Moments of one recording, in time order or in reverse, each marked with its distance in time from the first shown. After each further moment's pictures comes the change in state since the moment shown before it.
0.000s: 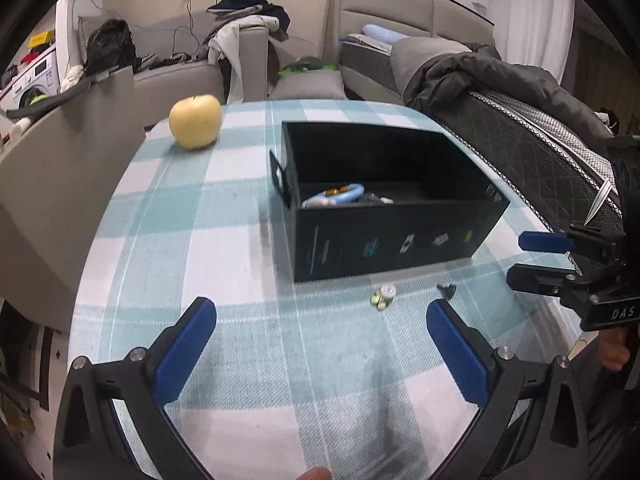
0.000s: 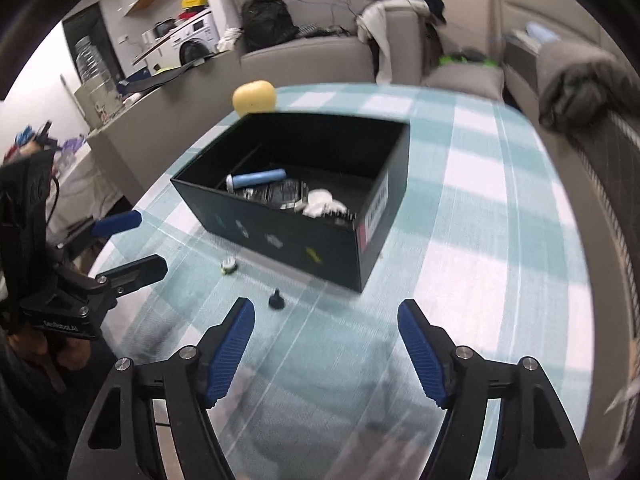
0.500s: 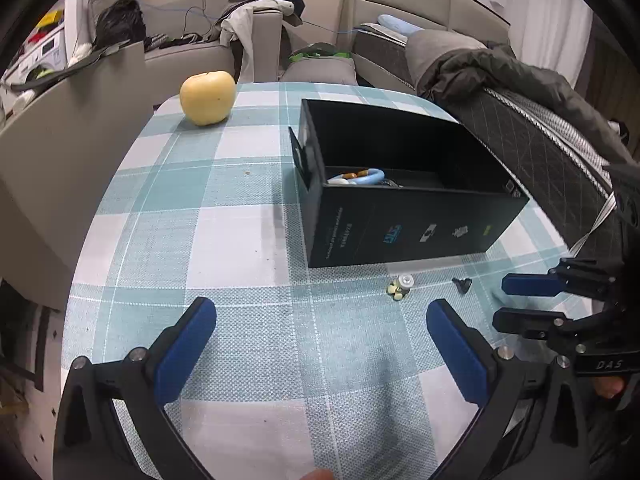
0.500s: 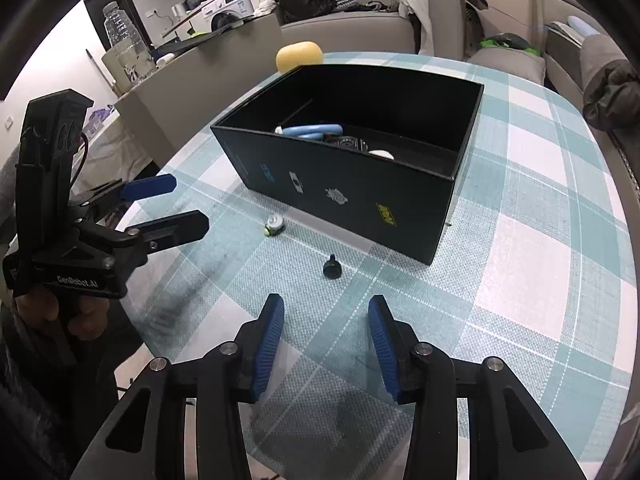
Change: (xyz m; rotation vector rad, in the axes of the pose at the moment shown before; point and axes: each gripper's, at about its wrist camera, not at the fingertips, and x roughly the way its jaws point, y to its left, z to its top) left arm 0.004 0.008 -0.004 -0.064 0.047 -0.001; right arm 0.021 0.026 -0.010 -0.082 0.078 0.102
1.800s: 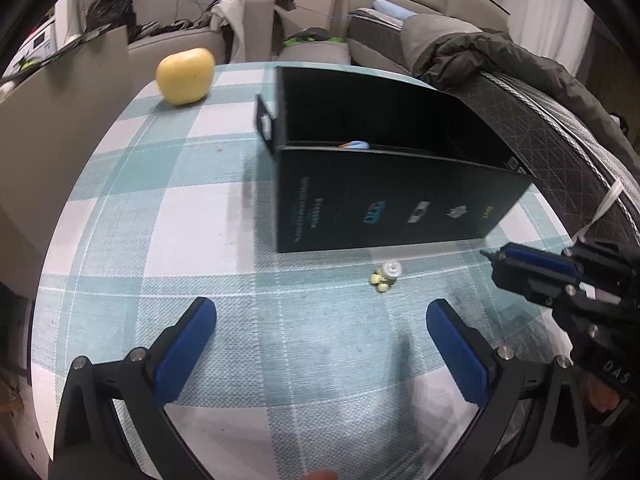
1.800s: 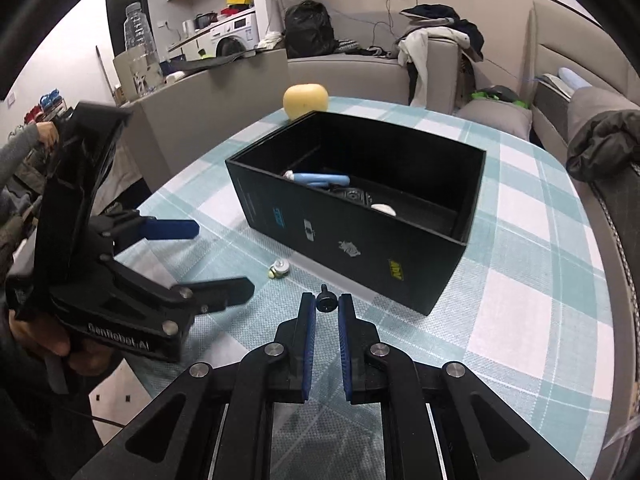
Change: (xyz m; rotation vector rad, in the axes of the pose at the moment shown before) left arm 0.022 -0.019 -0.006 0.027 0.050 -0.019; right arm -0.009 0.024 0.006 -0.083 -0.160 -0.104
